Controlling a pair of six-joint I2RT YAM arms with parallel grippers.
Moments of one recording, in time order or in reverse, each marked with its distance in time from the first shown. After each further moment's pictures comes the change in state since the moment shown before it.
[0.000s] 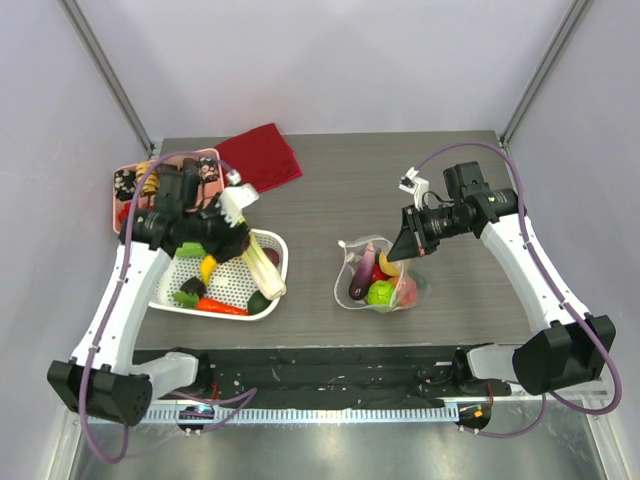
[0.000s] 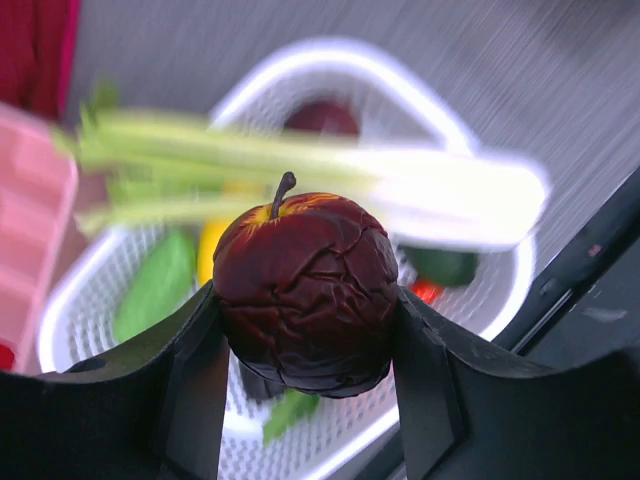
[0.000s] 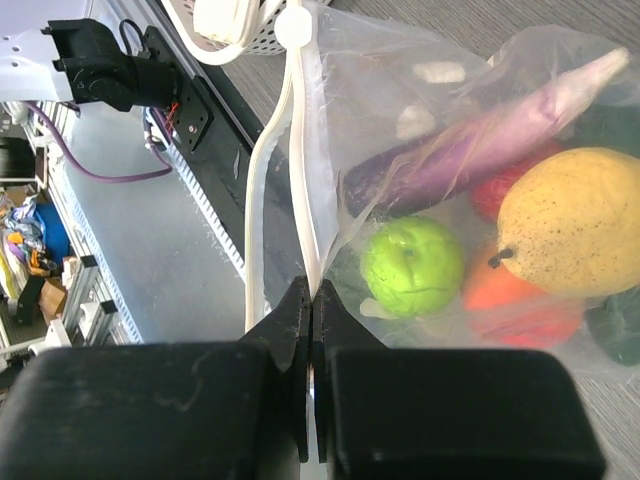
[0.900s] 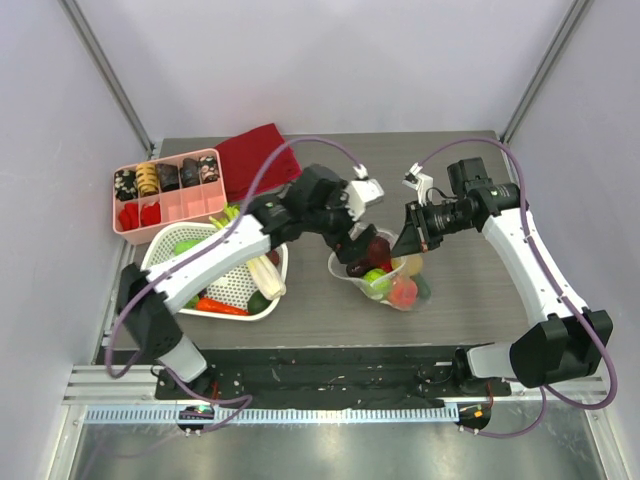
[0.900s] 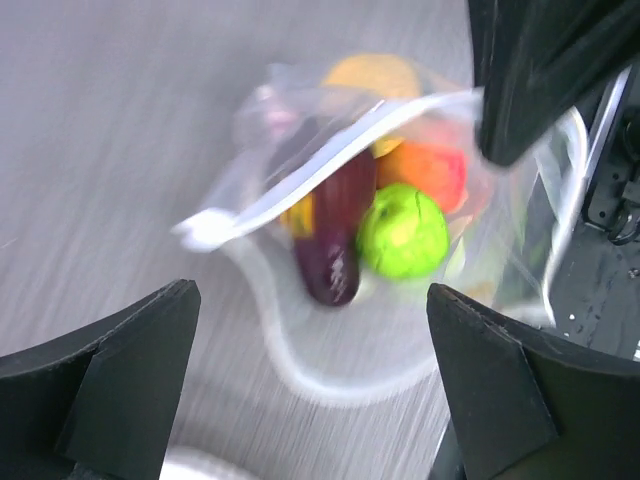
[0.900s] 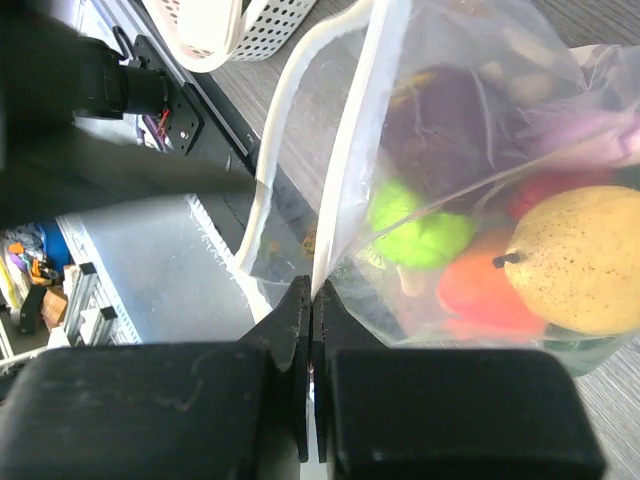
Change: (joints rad) left arm -0.714 0.500 0.315 0.493 -0.082 -0.477; right arm -0.035 0.033 0.036 -0.034 0.010 -0.024
